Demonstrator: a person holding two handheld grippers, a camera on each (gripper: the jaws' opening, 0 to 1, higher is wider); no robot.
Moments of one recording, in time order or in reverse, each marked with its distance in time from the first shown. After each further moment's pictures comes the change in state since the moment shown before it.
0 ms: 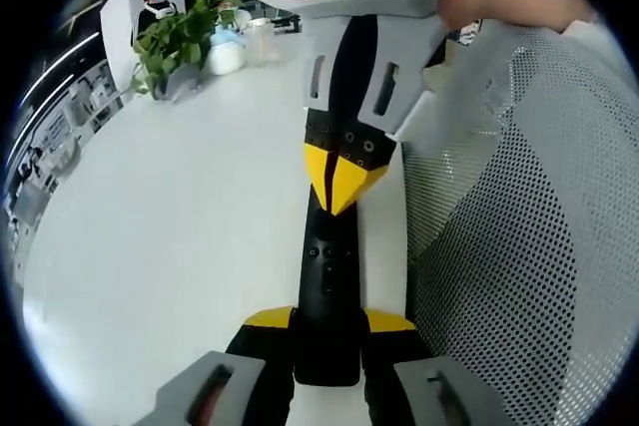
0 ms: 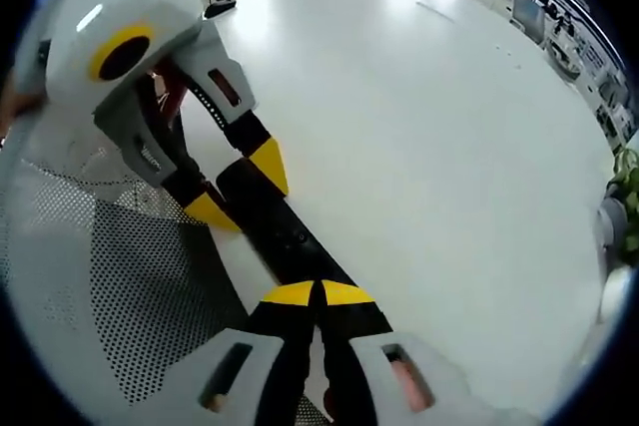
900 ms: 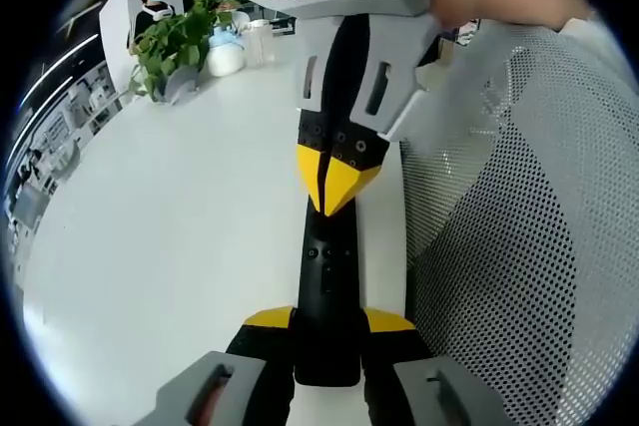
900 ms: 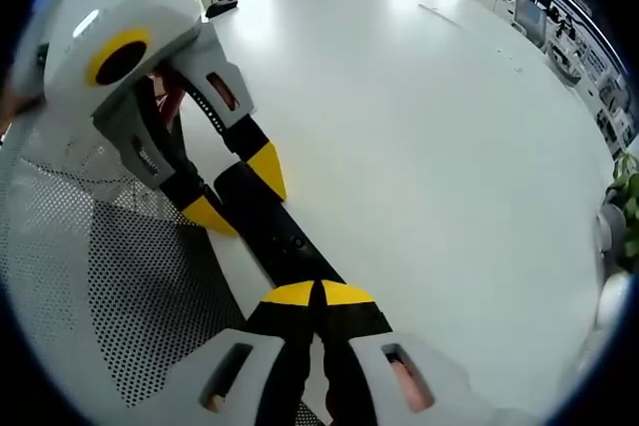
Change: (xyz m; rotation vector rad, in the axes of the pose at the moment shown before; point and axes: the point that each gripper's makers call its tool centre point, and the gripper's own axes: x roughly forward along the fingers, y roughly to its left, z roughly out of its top) left arm 0.000 -0.001 0.001 0.003 -0.008 -0.001; right arm 0.001 -0.004 0.005 -0.019 -0.011 -0.018
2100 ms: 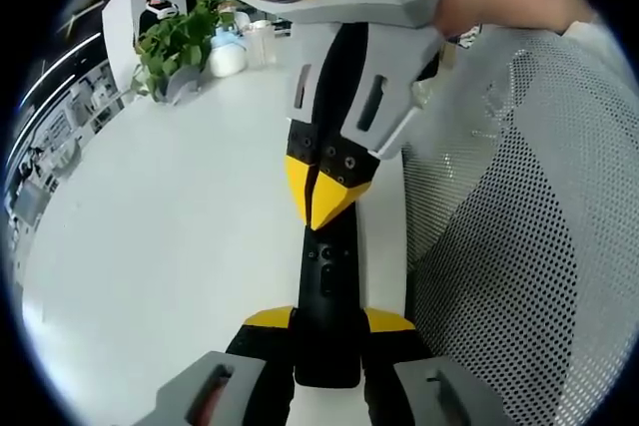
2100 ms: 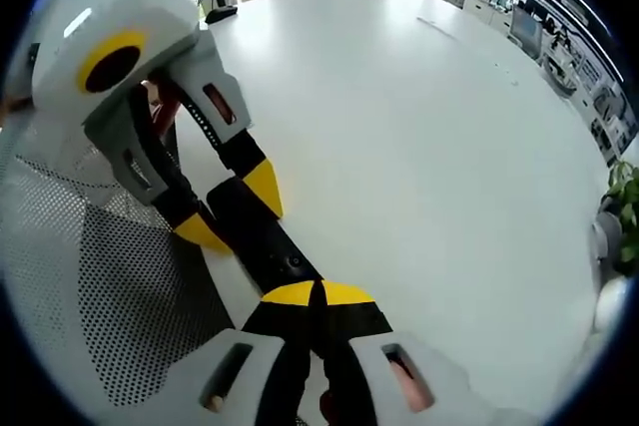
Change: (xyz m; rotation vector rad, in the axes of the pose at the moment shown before) left arm 0.002 0.000 0.002 -0.010 -0.006 0.005; right arm 0.005 -0.002 0.008 0.009 -0.056 -0.015
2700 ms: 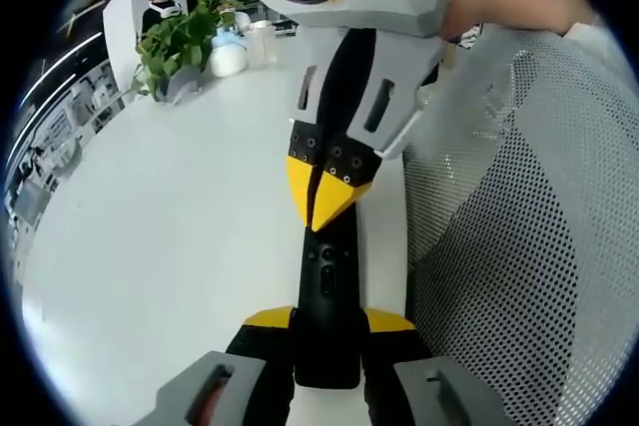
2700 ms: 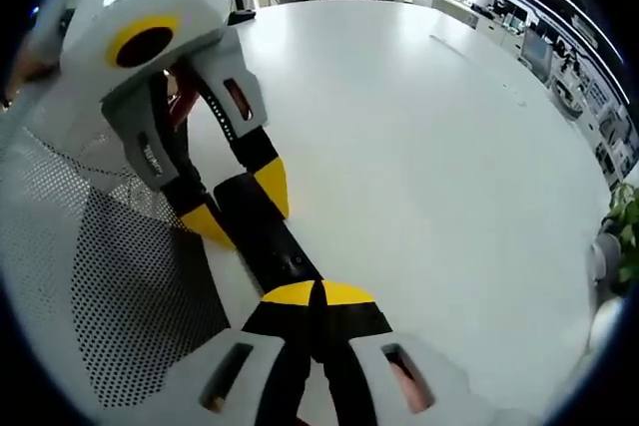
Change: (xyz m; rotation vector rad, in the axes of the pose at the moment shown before) left arm 0.000 0.000 0.001 -0.002 -0.002 0.001; right arm 0.000 0.002 0.001 -0.097 -0.044 0.006
